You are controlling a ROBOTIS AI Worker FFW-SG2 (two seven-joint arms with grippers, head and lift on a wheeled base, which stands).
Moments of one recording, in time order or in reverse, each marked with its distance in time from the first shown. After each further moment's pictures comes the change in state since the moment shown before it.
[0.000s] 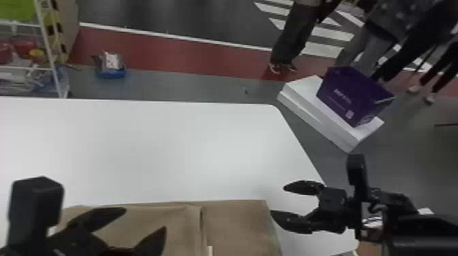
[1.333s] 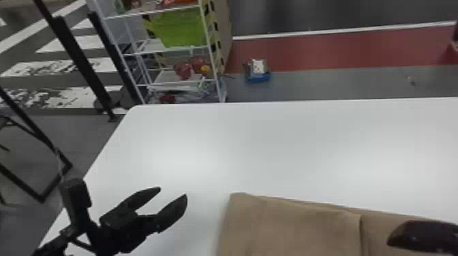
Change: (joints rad) left arm 0.052 0.000 0.672 0.179 0.304 -0.276 -0.131; right arm 0.120 -0.146 0.185 -0.225 0.450 -1.479 0.075
